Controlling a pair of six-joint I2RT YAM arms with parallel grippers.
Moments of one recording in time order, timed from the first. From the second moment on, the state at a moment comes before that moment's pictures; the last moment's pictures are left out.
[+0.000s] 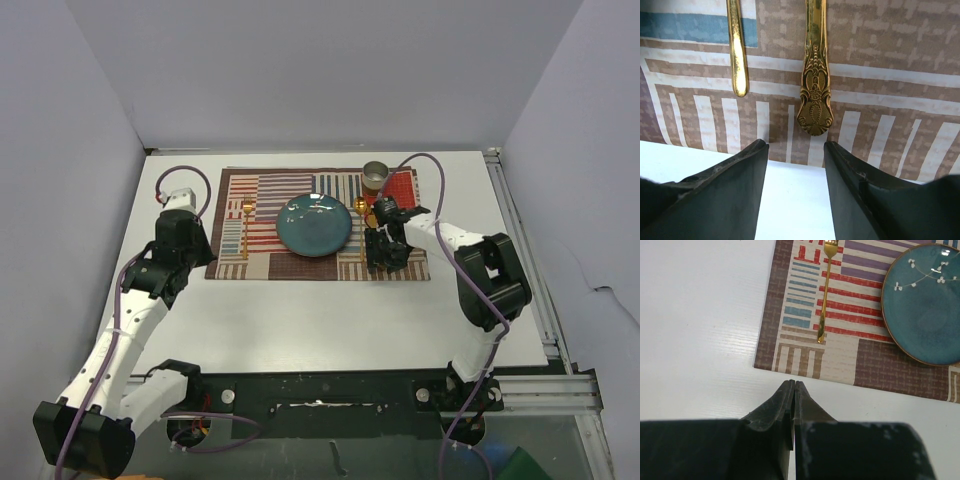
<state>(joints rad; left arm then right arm) -0.23 0.97 0.88 -0.56 -0.23 -0.37 0.41 1.82 1.18 -0.66 0.00 0.35</state>
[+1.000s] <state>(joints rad) -0.21 0.97 0.88 -0.56 -0.20 -0.37 0.41 1.91 1.28 -0.66 -0.03 0.34</state>
